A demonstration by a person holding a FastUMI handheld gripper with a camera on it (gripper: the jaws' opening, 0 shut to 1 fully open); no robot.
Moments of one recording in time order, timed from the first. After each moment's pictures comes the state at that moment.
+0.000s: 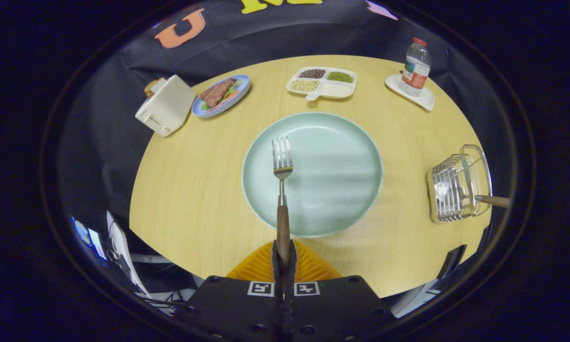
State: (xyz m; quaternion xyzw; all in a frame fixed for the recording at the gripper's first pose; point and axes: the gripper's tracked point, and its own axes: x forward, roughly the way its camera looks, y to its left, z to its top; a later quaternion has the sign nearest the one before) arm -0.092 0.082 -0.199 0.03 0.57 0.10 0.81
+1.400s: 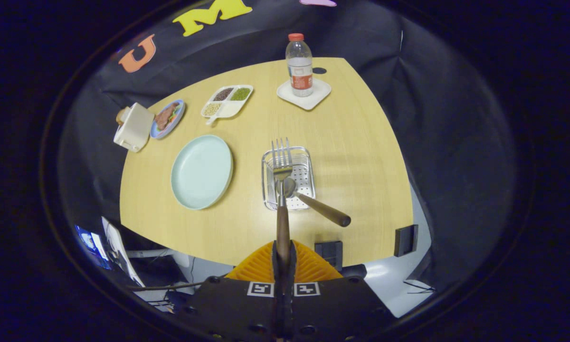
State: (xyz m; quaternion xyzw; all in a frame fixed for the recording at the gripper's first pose) arm -0.107 -0.160 -0.101 0.03 0.61 0.02 0.79
